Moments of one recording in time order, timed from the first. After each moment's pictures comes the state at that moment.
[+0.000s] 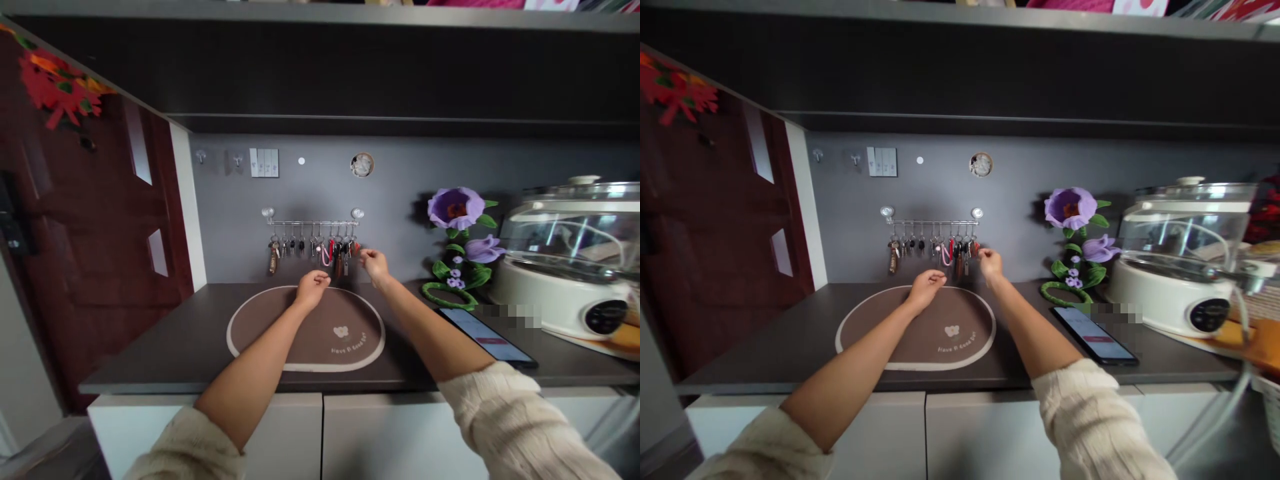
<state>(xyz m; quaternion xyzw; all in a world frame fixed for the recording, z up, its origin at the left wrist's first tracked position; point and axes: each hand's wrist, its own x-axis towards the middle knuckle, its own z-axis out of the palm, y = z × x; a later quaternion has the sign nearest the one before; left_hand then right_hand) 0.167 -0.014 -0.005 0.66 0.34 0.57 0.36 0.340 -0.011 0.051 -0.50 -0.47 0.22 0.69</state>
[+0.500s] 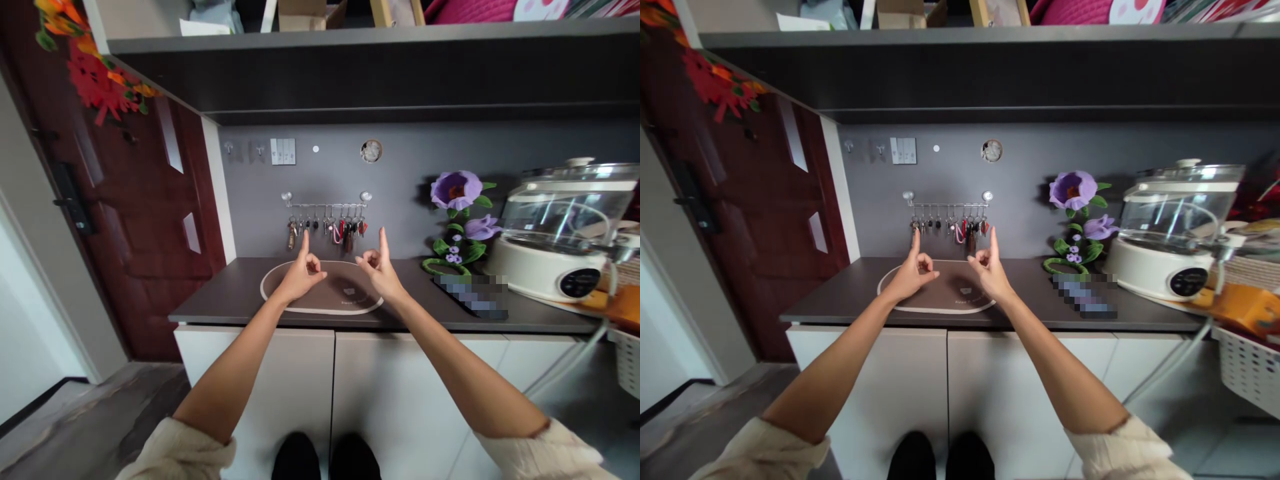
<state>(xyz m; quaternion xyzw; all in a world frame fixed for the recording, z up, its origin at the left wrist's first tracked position) 0.081 -0.144 0.030 0.75 0.24 0.52 0.32 0.279 -0.166 0.035 -0.40 -0.63 0.21 0.64</state>
